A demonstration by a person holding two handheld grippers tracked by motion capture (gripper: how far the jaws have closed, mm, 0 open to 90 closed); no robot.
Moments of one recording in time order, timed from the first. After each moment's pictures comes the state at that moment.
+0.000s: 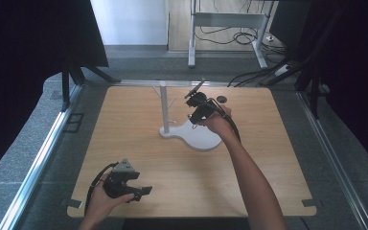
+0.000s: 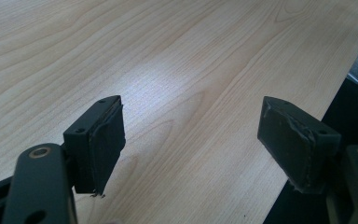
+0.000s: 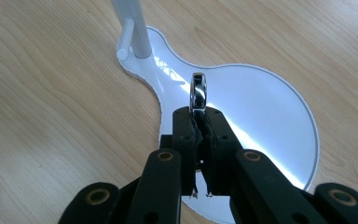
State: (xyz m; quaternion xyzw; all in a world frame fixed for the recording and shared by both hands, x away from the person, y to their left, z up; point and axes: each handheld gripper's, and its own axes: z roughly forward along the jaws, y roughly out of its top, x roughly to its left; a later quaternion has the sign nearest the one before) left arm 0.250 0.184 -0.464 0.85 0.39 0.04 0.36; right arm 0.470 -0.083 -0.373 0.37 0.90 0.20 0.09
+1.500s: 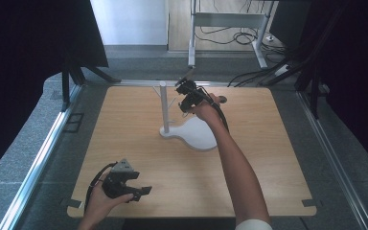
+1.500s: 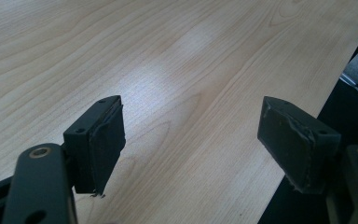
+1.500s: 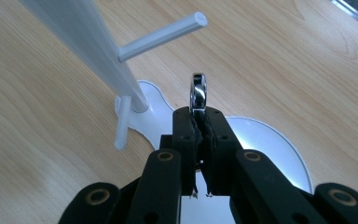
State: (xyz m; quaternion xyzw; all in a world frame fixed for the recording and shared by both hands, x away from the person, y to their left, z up) left arm 0.249 0.185 -0.461 0.85 0.38 0.04 0.37; right arm 0.506 -0.051 -0.361 0.38 0.90 0.22 0.09
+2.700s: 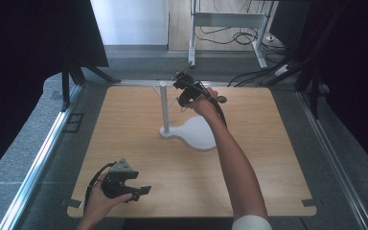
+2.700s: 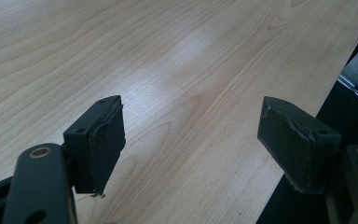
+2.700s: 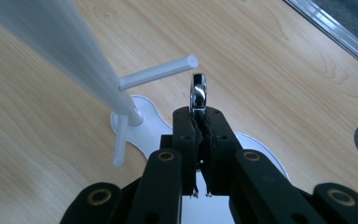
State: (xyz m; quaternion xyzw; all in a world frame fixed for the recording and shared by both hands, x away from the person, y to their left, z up) left arm 0.248 0.188 -0.459 0.84 0.38 0.04 0.38; right arm 0.512 -0.042 -0.344 0.37 0.90 0.22 0.12
